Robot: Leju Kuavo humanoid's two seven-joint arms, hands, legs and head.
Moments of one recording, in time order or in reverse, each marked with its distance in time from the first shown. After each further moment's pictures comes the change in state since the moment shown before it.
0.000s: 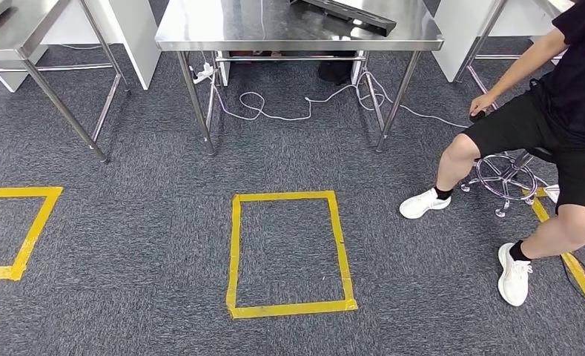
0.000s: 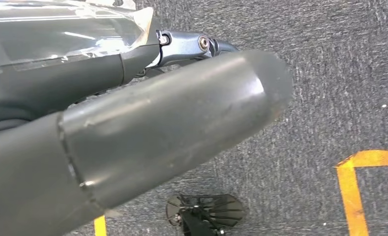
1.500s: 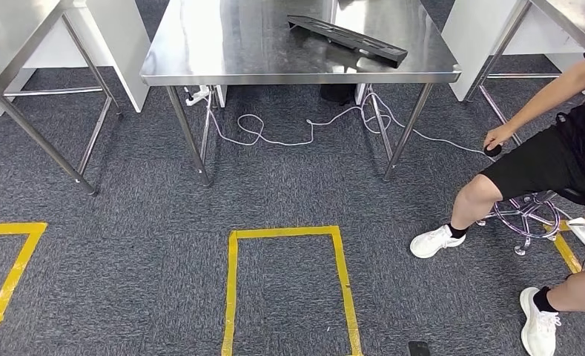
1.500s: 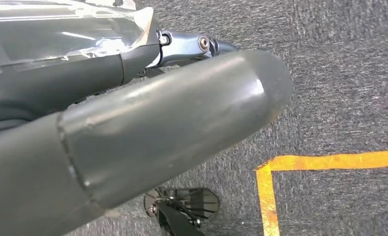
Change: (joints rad) left arm 0.001 0.006 -0.001 -0.001 0.025 0.004 0.005; right arm -0.043 0.015 -0.142 -0.067 -0.112 -0.077 -0.116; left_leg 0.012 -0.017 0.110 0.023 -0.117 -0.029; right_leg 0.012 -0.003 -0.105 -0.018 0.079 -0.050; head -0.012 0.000
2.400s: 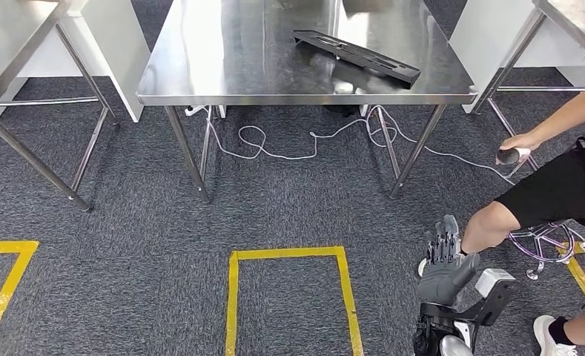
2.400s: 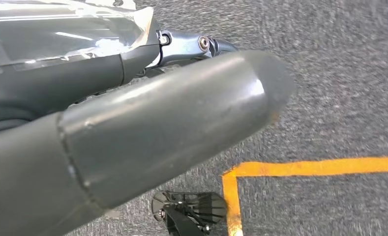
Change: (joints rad) left arm 0.011 0.007 -0.028 -0.001 0.030 -0.013 -0.005; right arm 0.157 0.097 0.083 -1.214 -0.417 0.357 -0.243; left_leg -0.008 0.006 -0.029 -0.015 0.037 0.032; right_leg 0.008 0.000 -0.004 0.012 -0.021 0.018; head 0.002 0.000
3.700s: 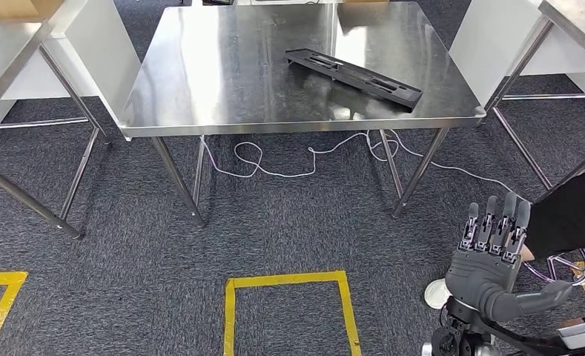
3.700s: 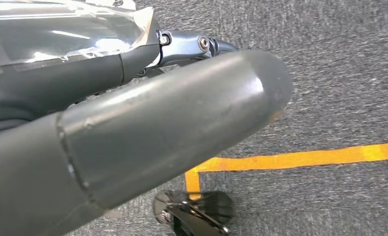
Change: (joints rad) left arm 0.005 0.000 -0.036 0.000 0.031 -0.006 0.008; right arm 0.063 0.065 -0.041 -0.334 -0.298 0.281 -0.123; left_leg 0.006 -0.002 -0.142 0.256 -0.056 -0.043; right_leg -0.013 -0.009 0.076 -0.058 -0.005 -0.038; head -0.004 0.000
